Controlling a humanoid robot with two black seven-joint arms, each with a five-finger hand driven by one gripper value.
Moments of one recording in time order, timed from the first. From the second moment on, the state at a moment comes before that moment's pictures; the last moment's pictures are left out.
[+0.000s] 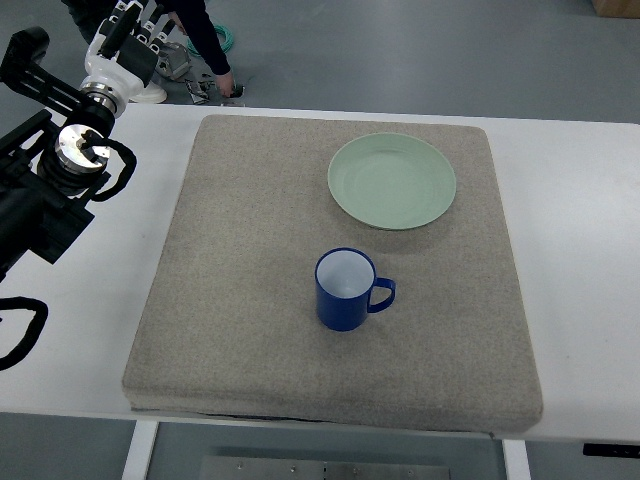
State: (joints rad) left arm -1.02 0.24 -0.74 -0.44 -0.31 -0.20 -0.26; right arm 0.03 0.00 0.03 0.17 0.02 -0.09 0.01
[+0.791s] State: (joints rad) left arm -1.01 0.21 -0.74 -0.45 -0.31 -0.18 -0.27; right arm 0.03 0.00 0.03 0.17 0.02 -0.09 0.01
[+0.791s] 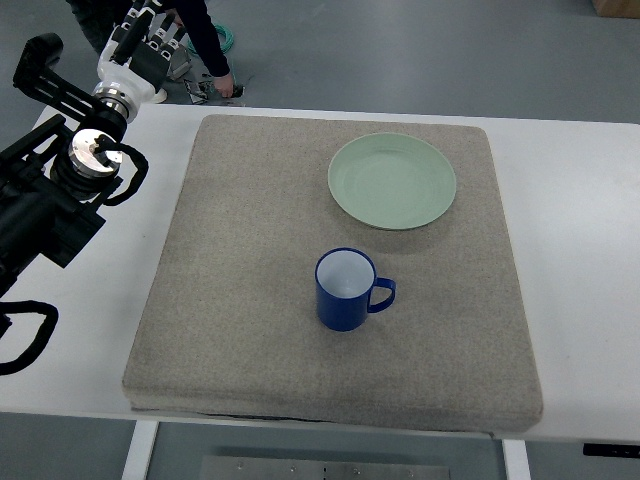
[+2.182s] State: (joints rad) left arm -0.97 0.51 -0.41 -1.05 0.00 -0.36 -0.25; right arm 0.03 0.00 0.03 0.17 0.02 -0.09 0.01
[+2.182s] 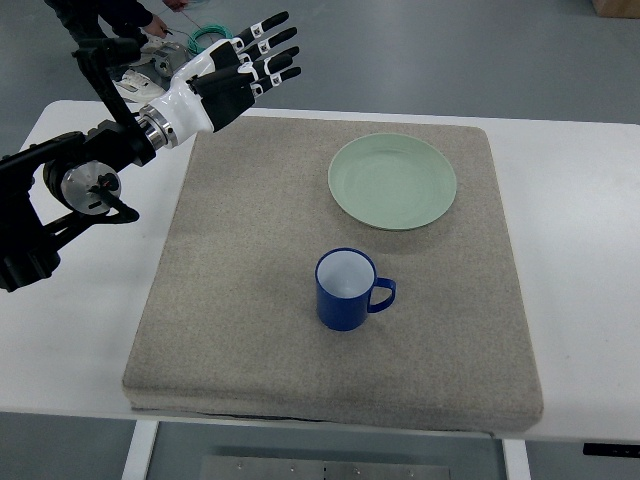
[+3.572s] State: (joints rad) left arm -0.85 0.66 -0.34 -1.12 0.56 -0.61 -0.26; right arm 0.03 0.00 0.03 0.17 0.02 -0.09 0.01
